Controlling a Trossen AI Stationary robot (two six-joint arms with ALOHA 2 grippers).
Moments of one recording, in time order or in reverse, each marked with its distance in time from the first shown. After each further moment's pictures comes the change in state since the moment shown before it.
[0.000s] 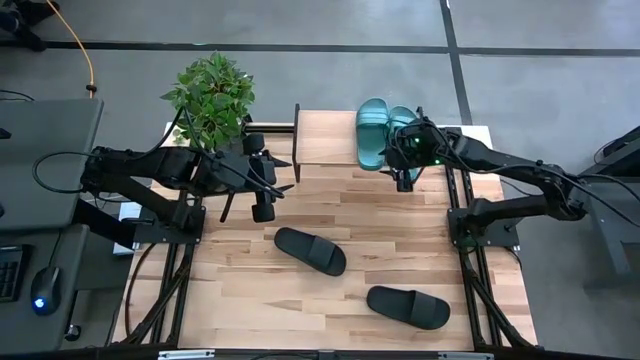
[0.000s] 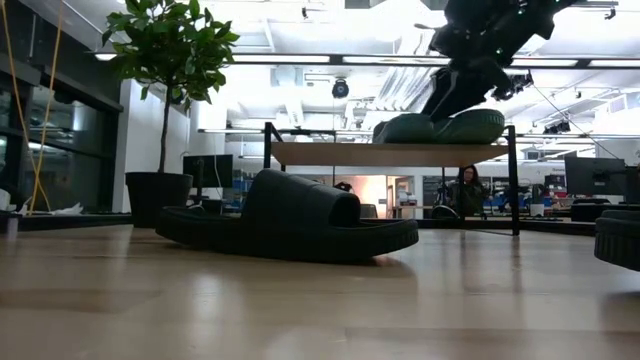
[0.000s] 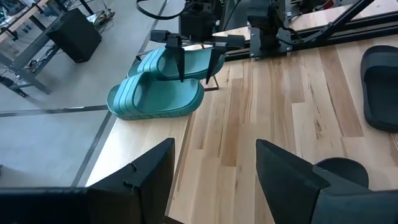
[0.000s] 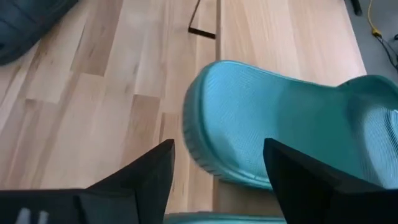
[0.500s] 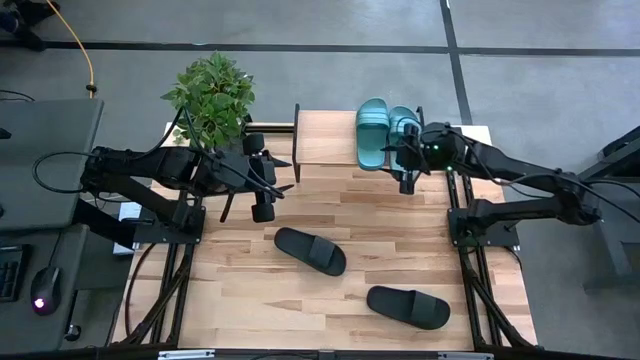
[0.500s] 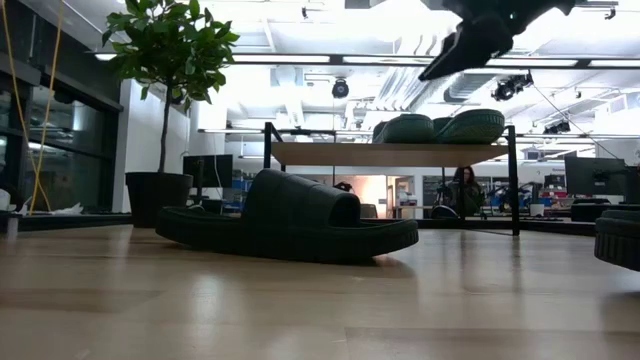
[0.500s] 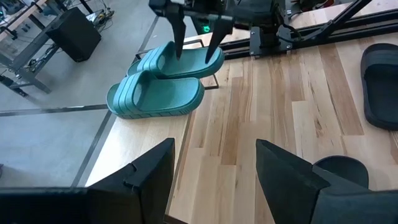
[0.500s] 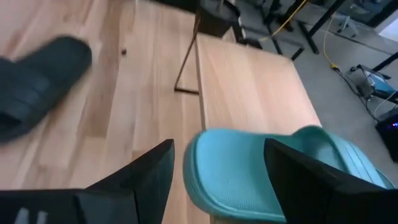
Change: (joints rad) left arm 0.000 0.000 0.000 -0.007 0.000 0.000; right arm 0.106 -0.145 0.000 0.084 0.075 0.152
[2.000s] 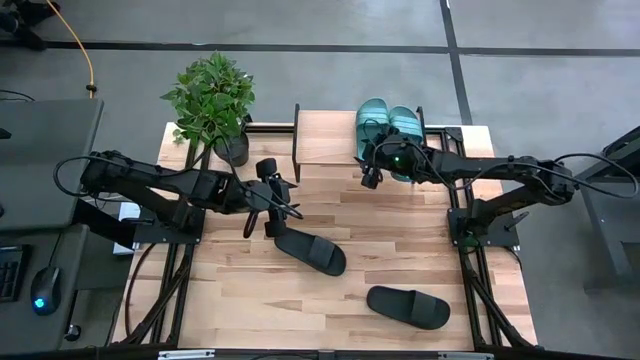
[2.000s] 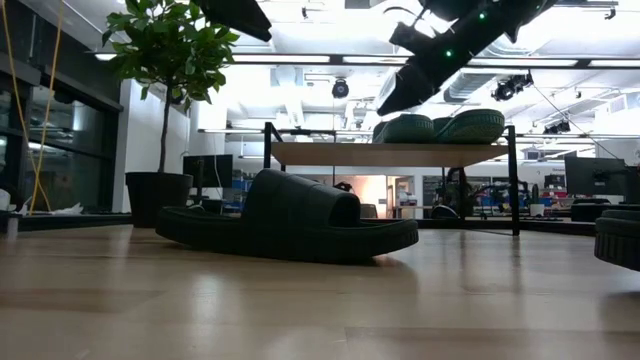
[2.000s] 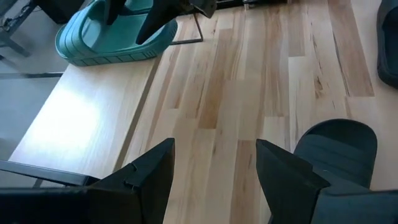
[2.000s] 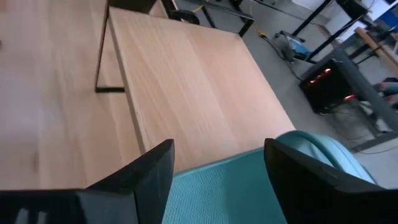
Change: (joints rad) left arm 0.000 0.000 -0.367 0.240 0.017 -0.113; right arm 0.127 0.327 0.001 0.339 0.442 0.120
